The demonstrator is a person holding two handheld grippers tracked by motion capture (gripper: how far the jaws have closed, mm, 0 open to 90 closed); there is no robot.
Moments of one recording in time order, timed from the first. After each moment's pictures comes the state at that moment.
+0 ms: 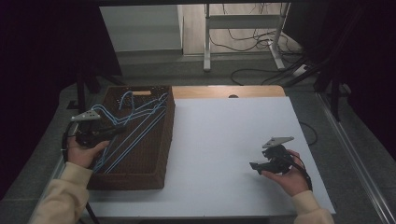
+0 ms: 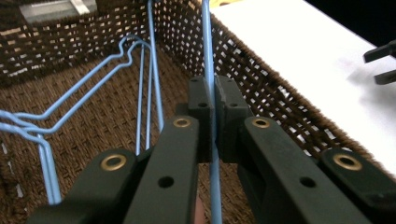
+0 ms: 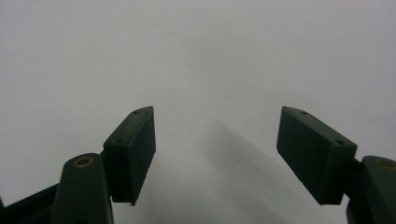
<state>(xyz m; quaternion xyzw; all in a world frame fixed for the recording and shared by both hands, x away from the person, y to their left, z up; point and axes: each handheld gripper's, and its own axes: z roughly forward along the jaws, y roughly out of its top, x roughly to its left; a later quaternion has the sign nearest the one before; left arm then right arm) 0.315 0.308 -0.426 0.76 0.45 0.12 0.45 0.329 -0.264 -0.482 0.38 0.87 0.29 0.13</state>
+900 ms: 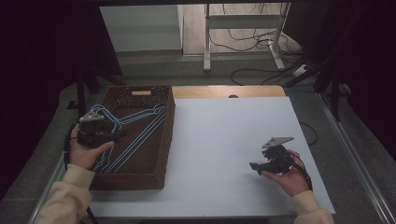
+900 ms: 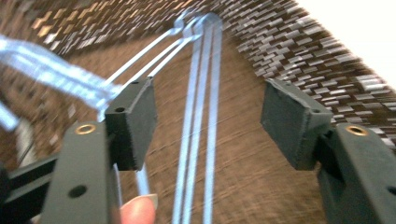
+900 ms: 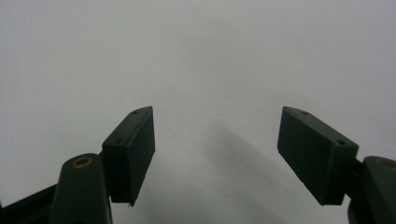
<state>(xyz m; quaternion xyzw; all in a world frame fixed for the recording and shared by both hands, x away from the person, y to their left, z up) 0.307 0.292 -0.420 0.75 0.49 0.18 0.40 0.328 -0.263 -0.481 0.38 0.87 0.29 0.13</state>
